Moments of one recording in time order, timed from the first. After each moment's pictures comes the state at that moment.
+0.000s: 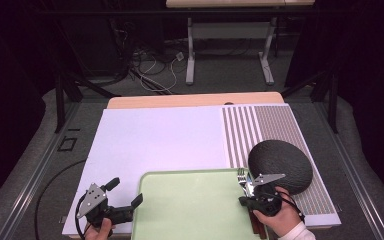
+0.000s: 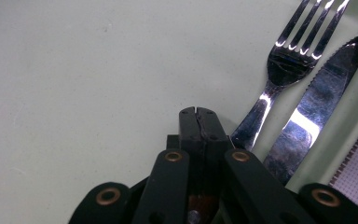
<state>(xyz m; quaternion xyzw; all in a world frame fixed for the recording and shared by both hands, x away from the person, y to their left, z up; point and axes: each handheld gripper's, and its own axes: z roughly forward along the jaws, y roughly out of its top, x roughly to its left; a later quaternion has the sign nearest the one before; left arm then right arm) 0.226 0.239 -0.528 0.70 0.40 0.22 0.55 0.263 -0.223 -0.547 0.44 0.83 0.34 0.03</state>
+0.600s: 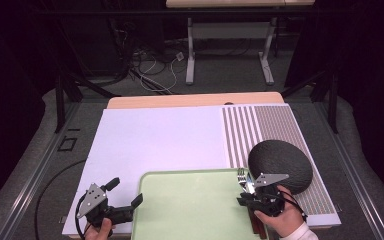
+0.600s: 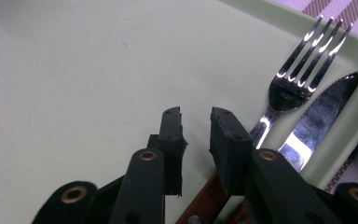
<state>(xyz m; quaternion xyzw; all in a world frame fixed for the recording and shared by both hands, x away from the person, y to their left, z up) 0.226 0.239 -0.528 0.70 0.40 0.22 0.55 0.261 -0.226 -0.538 0.39 0.84 0.37 0.06</state>
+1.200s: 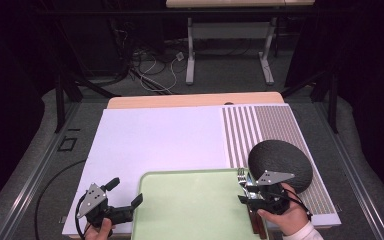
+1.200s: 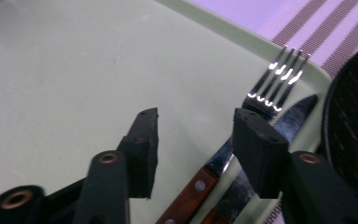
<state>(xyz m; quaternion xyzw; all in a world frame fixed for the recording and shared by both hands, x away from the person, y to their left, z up) 0.226 0.239 -0.528 0.70 0.40 0.22 0.55 0.262 -0.234 -0.529 0.38 0.83 0.39 0.10</state>
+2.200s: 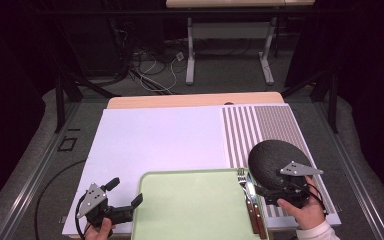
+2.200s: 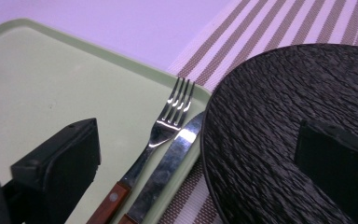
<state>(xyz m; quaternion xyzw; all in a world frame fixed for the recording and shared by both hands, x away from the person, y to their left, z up) 0.226 0.239 -0.528 0.70 0.40 0.22 0.55 0.271 -0.283 -0.517 0.45 0.77 0.43 0.17</state>
